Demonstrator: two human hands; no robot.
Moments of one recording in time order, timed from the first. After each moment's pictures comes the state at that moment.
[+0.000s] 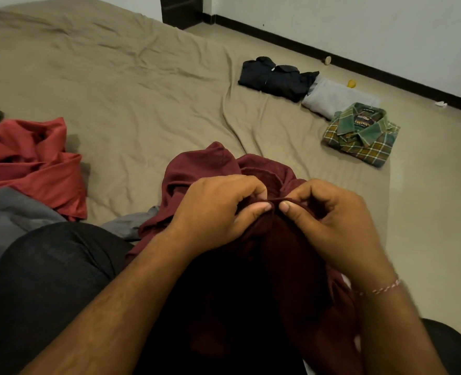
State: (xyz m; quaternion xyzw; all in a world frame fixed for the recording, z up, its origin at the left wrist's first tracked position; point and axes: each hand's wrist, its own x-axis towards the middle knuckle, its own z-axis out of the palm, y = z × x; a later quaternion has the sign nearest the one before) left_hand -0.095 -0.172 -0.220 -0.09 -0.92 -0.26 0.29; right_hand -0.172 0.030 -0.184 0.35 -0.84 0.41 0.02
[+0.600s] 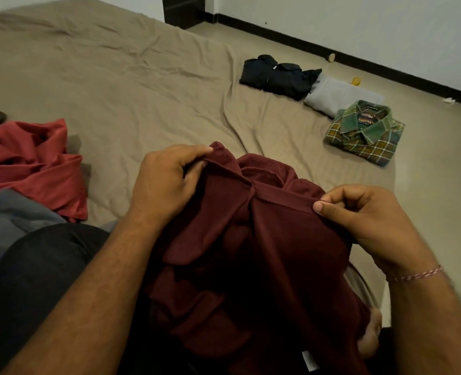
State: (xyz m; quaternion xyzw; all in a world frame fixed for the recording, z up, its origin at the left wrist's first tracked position) left_hand -0.102 -0.237 -0.232 0.08 -0.89 -0.26 0.35; right_hand -0.215 0.068 -0.190 0.20 -0.80 0.54 -0.17
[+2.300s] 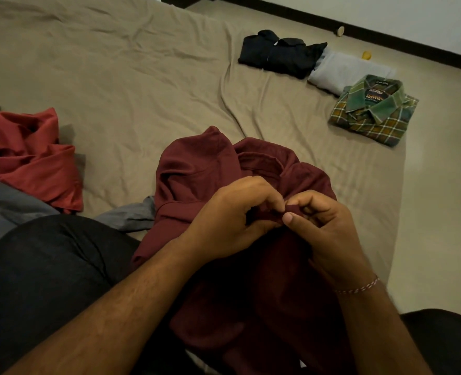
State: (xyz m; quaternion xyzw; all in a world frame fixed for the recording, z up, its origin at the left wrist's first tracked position) left_hand -0.110 -0.142 -0.258 -0.14 -0.88 -0.41 0.22; right_hand -0.181 0.050 -0.255 0.25 -0.67 0.68 -0.18
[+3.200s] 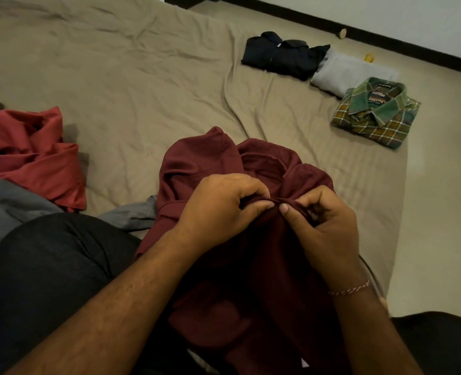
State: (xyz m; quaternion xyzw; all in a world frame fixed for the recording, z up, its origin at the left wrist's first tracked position) left_hand -0.111 -0.157 -0.252 -0.05 -0.92 -0.31 0.23; right_hand -0.178 0.038 -0.262 0.26 -0.77 0.58 0.00
